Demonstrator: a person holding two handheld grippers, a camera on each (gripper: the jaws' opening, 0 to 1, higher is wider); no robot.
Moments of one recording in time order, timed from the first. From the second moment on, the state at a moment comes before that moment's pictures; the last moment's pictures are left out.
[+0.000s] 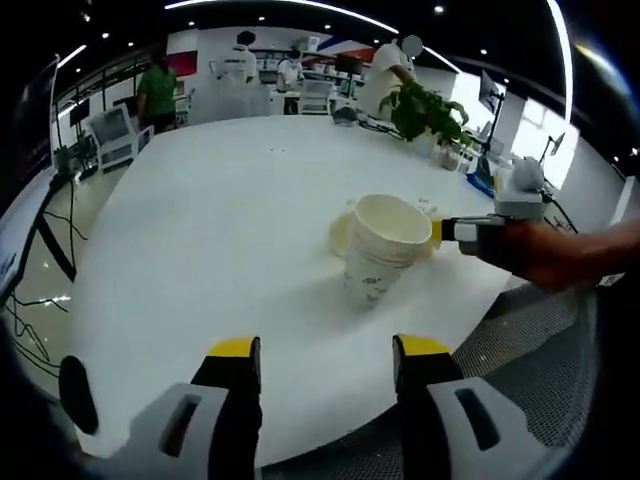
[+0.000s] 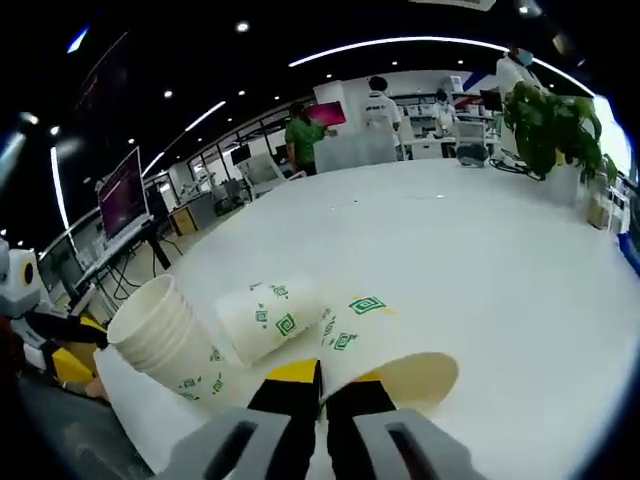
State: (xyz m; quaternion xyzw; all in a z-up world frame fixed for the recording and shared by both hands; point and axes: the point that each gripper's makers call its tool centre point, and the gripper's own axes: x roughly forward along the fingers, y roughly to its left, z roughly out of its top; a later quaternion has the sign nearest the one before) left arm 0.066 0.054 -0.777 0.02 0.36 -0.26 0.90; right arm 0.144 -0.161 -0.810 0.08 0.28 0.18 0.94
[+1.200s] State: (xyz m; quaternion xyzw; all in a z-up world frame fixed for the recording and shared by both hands) left arm 0.090 0.061 -0.766 0.03 0.29 -0.24 0.92; right arm 0.126 -0.122 -0.706 -0.15 0.25 0.37 0.88
